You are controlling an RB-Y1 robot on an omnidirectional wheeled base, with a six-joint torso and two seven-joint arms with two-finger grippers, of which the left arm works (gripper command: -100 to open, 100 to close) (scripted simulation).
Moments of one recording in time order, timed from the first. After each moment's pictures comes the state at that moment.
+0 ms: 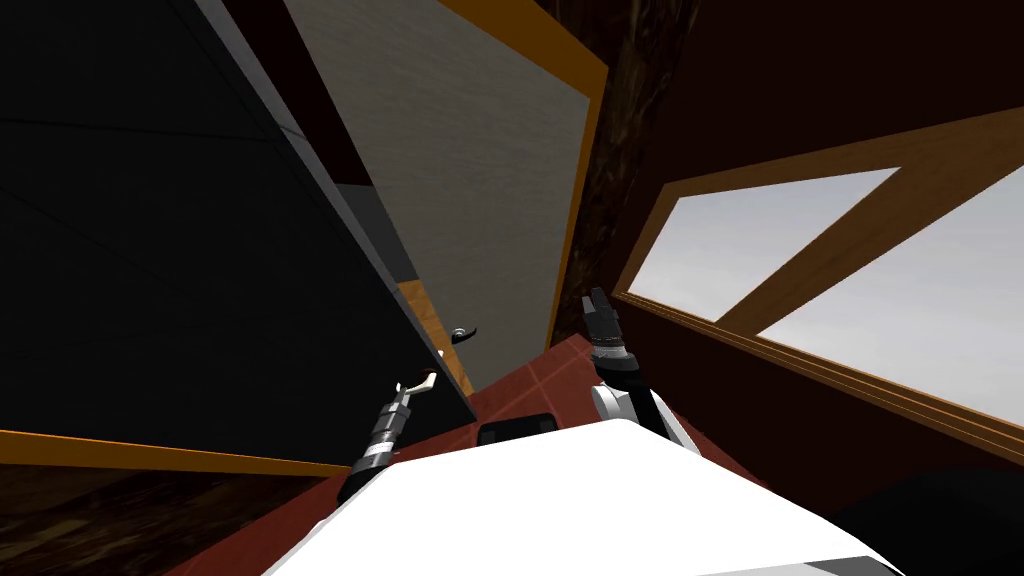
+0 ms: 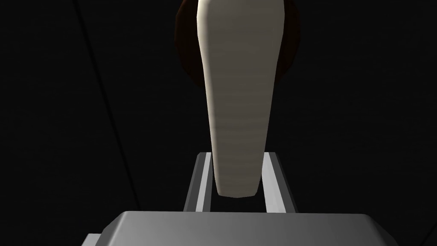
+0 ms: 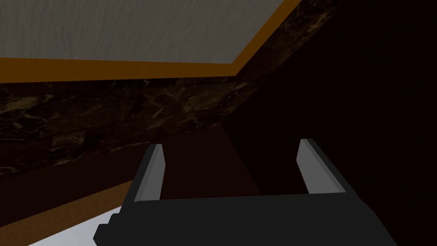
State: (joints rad) arm 0.20 0.39 0.08 -0.74 0.07 -0.98 0.35
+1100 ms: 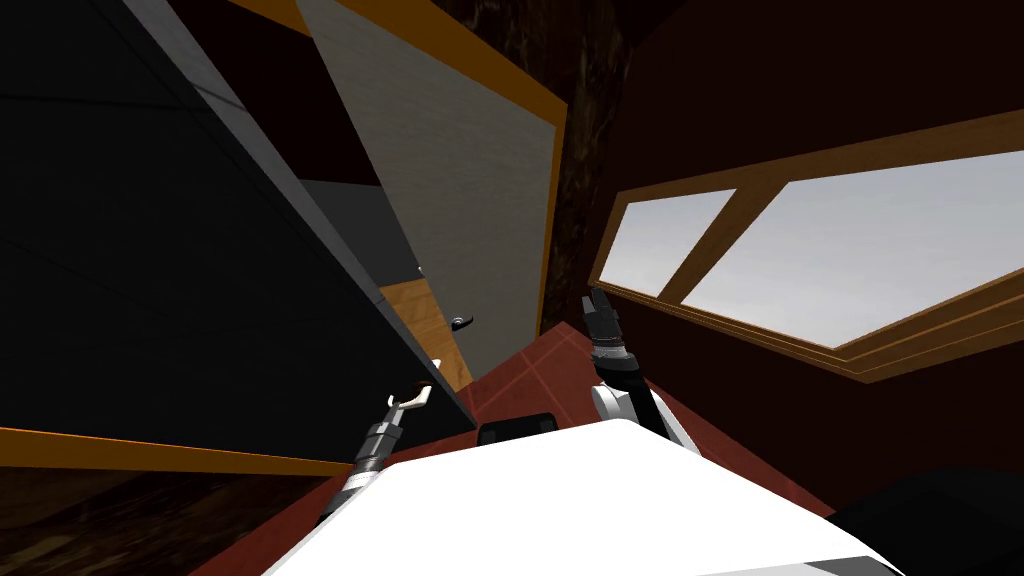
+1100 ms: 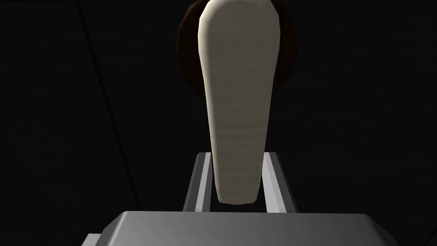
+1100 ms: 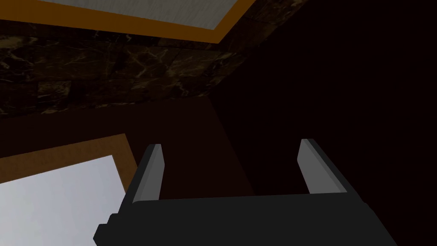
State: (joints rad) arm 0.28 0.43 0.04 -0.70 0.04 -1.12 0.41
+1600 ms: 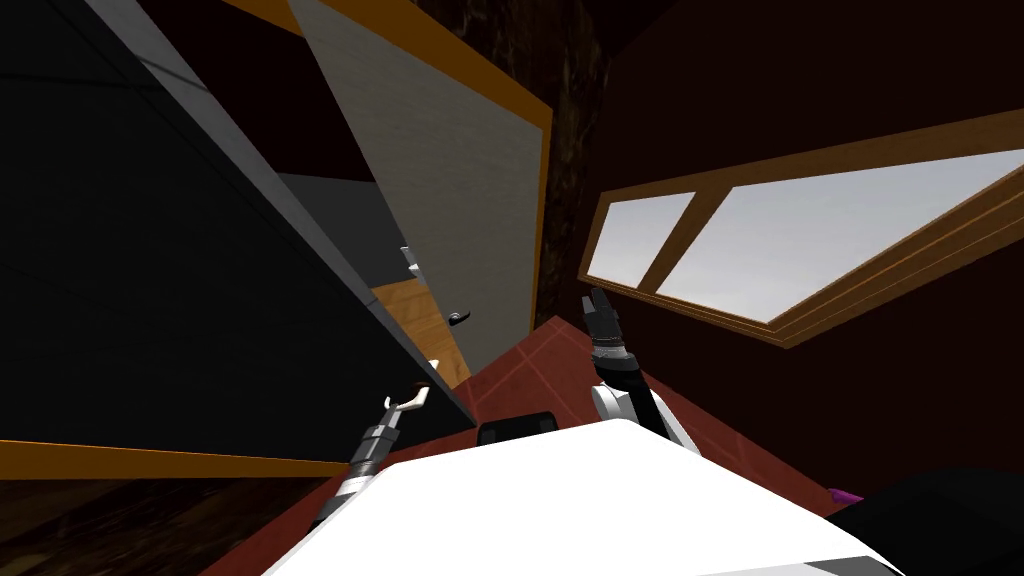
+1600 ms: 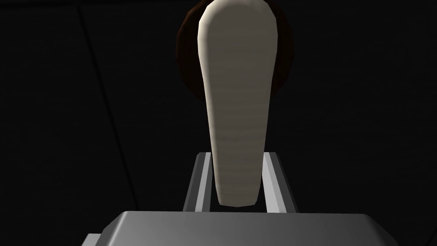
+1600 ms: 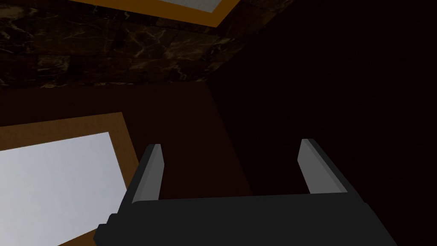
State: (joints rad) arm 0.28 0.45 0.03 -0.68 0.04 -1.15 0.42
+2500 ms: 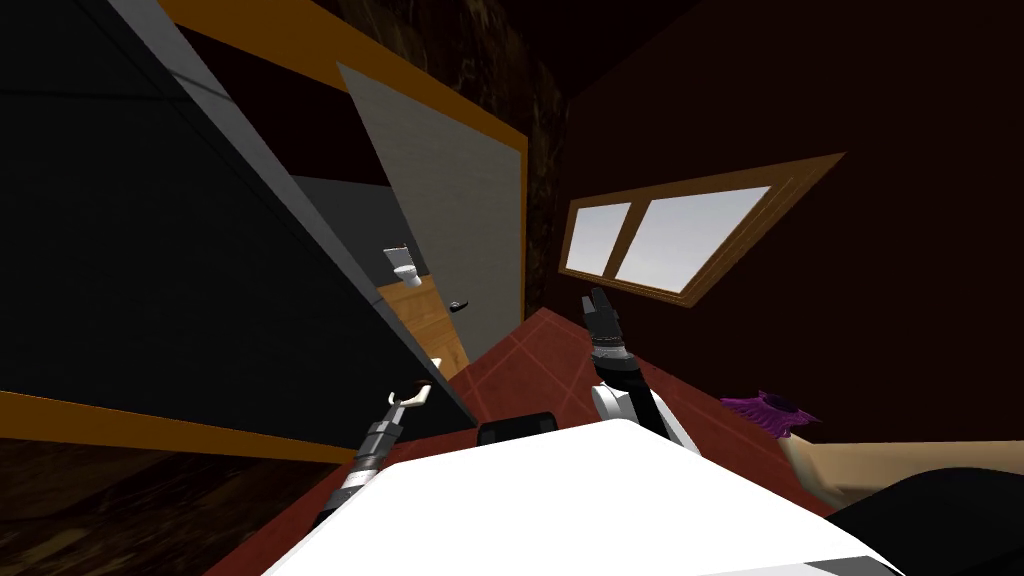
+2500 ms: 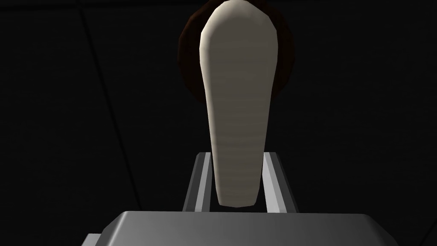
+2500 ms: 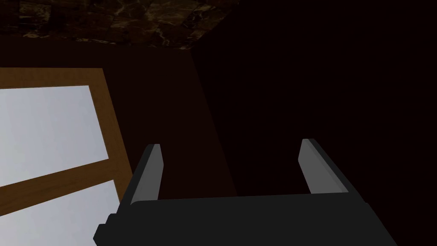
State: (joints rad) arm 0.24 0.47 -0.03 -0.63 0.07 -1.18 0.42
